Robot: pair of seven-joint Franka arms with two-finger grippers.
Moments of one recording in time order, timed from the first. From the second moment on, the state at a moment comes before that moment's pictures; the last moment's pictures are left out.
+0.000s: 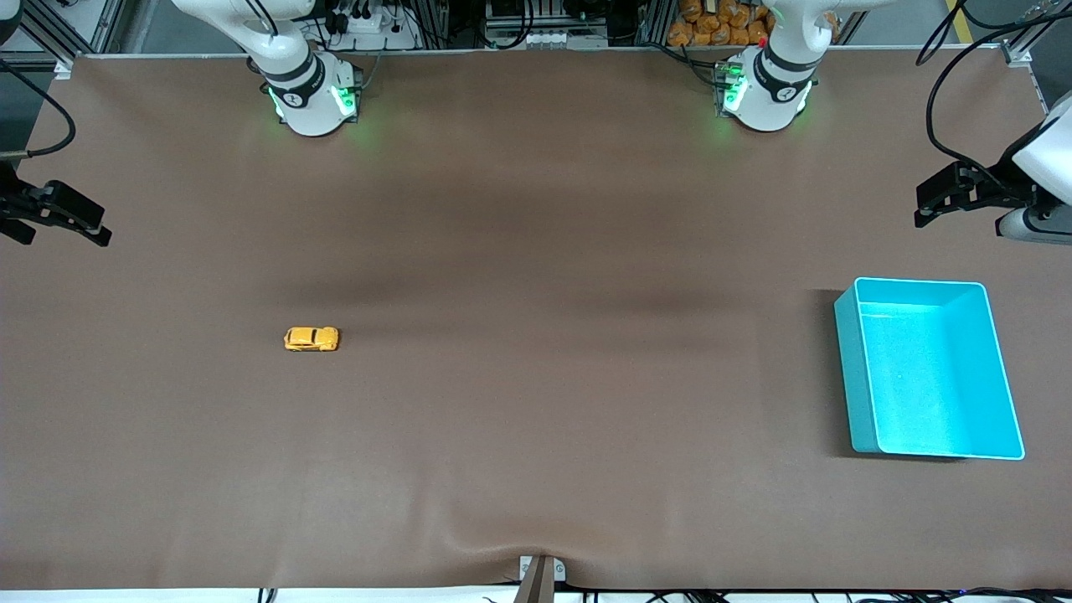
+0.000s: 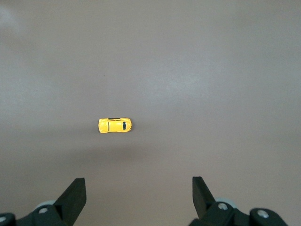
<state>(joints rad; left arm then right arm) 0.01 0.03 -0.07 -1.52 0.02 1.53 0.08 -0.03 -0.02 -0.04 -1.60 -0.01 1.64 -0.03</state>
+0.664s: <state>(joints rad) 0.01 0.03 -0.07 -1.52 0.02 1.53 0.08 0.08 0.10 -0.03 -1.64 -0.01 1.62 -0.21</state>
